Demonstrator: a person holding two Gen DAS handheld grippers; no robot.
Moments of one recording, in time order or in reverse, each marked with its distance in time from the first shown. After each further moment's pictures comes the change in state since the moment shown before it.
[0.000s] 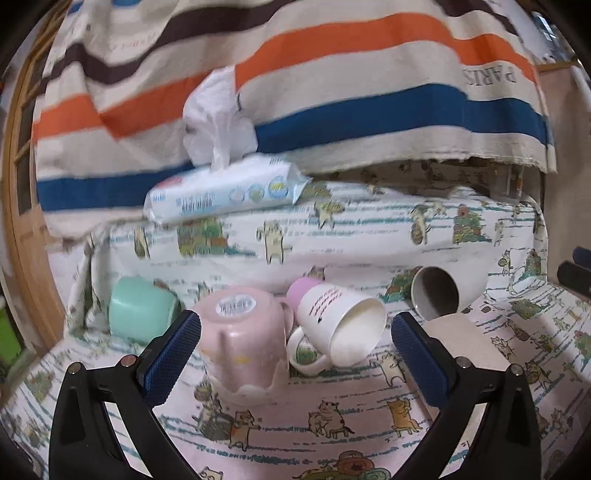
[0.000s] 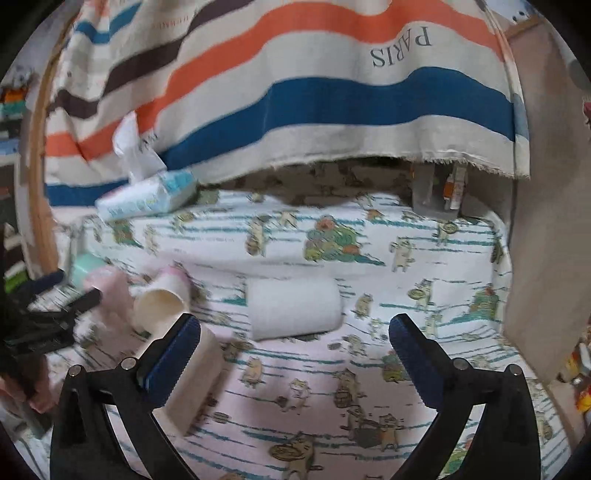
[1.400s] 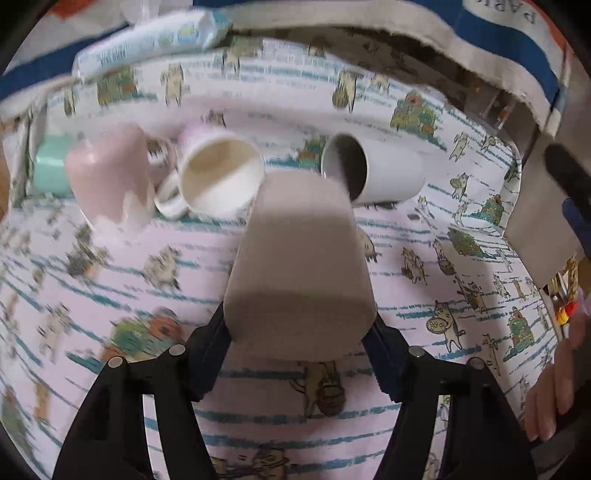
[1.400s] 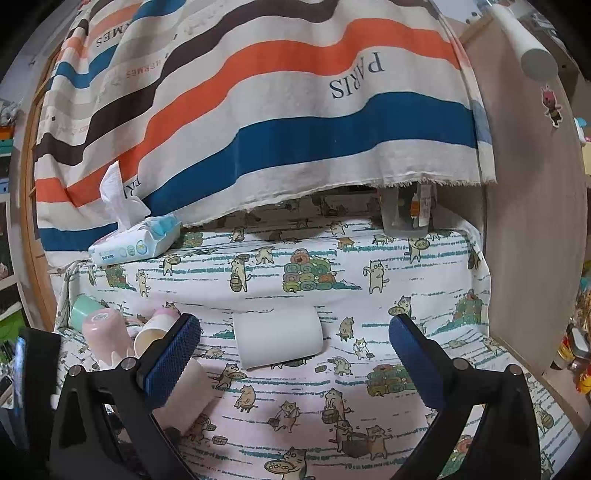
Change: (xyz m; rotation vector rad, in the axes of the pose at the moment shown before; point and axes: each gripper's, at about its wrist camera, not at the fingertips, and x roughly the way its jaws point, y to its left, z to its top) left arm 0.014 -0.093 -0.024 -0.187 0.525 -0.147; right arm -0.021 -0.020 0.006 0.100 -0.109 -0.064
